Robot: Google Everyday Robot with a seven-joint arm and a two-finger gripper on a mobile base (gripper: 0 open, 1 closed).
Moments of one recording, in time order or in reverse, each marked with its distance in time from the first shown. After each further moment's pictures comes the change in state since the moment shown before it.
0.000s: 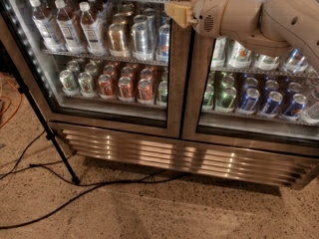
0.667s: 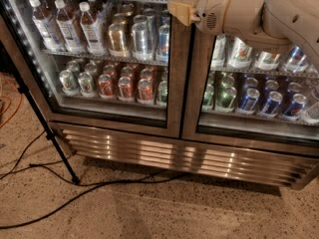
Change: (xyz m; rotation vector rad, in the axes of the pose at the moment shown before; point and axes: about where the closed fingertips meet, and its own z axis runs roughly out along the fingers) arm 0.000 -0.013 -0.003 0.000 0.000 0.000
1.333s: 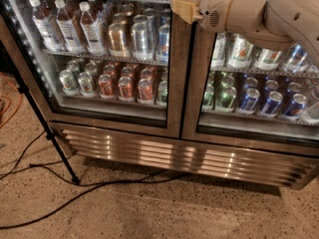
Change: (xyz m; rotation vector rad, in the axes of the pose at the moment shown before) arm 0.000 -0.012 -0.003 0.000 0.000 0.000
